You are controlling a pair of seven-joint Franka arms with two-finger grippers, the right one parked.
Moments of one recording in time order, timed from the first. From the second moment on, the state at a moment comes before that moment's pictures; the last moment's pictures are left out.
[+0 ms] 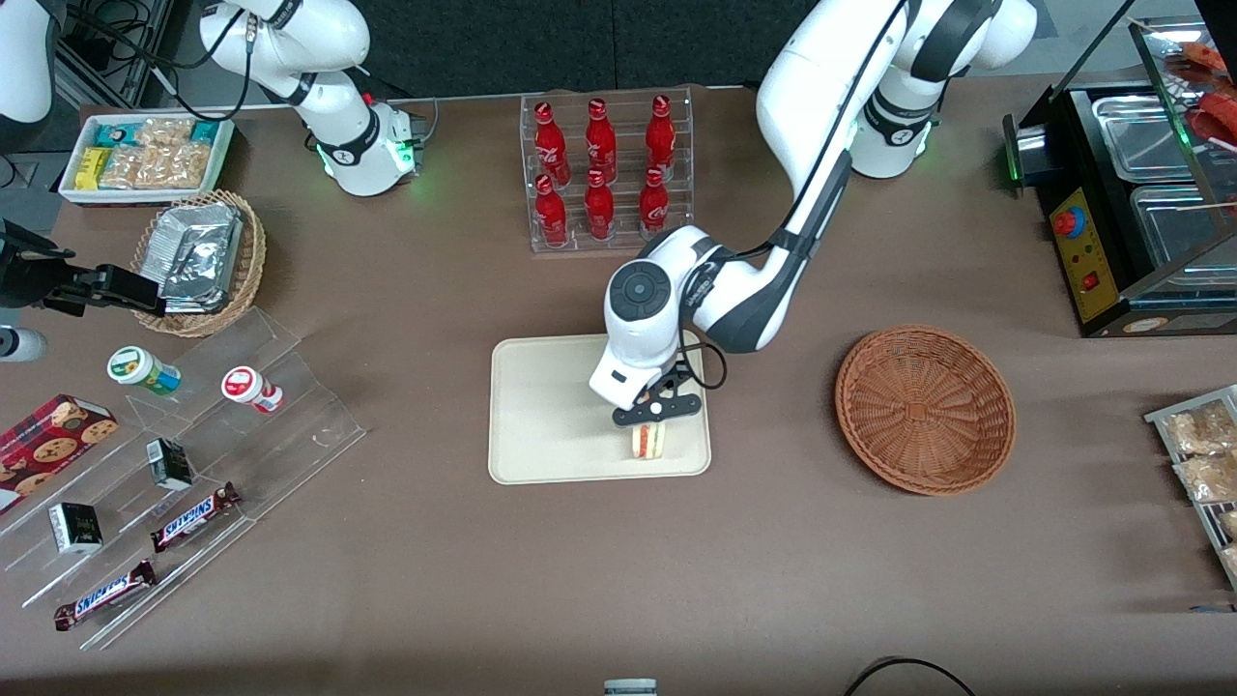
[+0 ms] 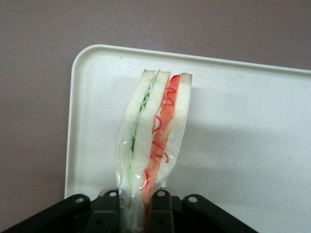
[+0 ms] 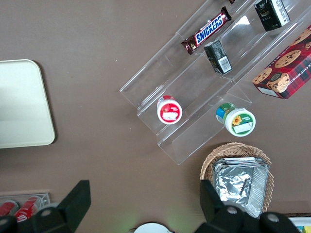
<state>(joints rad) -0.74 0.76 0.00 -1.40 0.04 2.15 -0.93</state>
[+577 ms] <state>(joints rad) -0.79 0.81 0.00 -1.34 0.04 2.14 -0.99</state>
